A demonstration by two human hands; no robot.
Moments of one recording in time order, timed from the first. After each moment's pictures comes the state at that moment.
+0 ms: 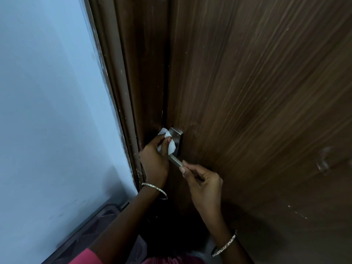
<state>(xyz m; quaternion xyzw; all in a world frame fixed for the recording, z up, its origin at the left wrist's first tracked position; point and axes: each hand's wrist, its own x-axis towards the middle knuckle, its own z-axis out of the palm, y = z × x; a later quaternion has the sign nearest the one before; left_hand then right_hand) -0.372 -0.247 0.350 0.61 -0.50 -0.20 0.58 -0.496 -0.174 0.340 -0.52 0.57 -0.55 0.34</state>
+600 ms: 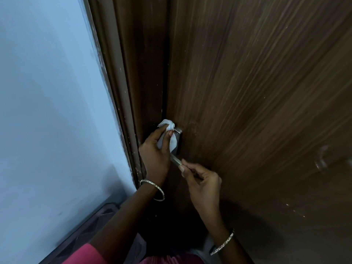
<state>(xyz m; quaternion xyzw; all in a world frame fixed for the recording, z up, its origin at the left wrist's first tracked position) -0.374 -0.252 0.356 0.55 -0.51 -0.18 0.64 -0.496 -0.175 0.333 -0.52 0.57 -0.54 0.34</state>
